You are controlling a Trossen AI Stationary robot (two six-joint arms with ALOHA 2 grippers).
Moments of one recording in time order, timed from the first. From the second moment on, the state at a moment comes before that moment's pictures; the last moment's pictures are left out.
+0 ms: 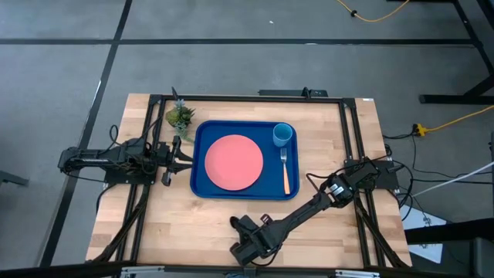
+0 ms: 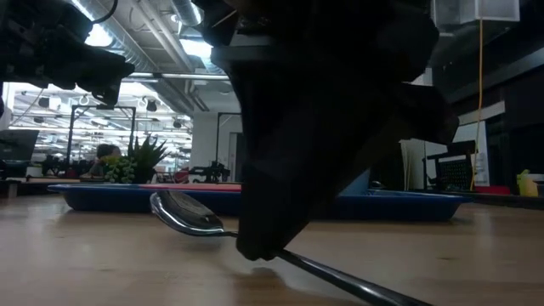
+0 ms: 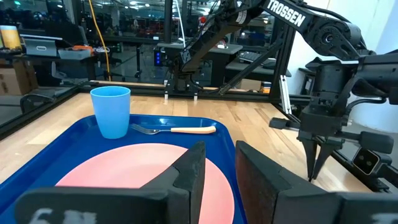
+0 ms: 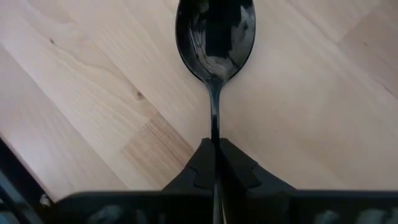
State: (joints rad) left arm 0.03 0.01 0.01 0.04 0.11 -0.10; right arm 0.58 2.48 2.10 -0.93 0.28 1.36
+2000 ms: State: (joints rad) left arm 0.03 0.01 0.01 0.04 0.11 -0.10; right arm 0.35 2.00 1.62 -1.21 0.42 1.75
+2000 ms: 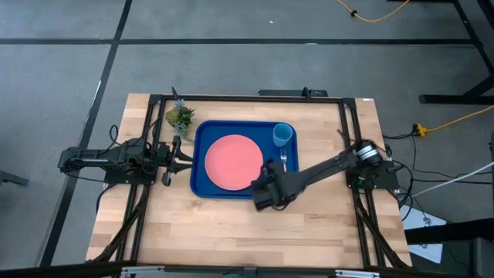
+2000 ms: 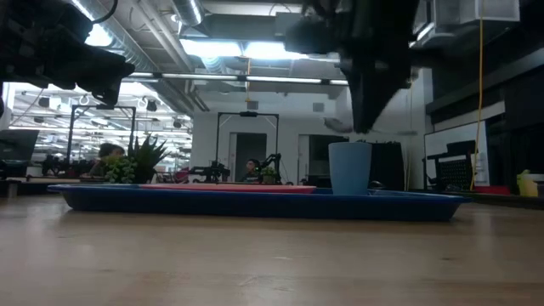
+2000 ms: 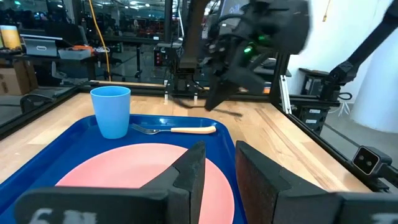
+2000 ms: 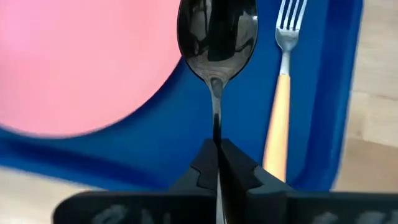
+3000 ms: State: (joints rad) left arm 0.03 0.01 0.01 0.04 0.11 -0.10; right arm 0.16 1.88 1.25 -0.80 0.32 1.70
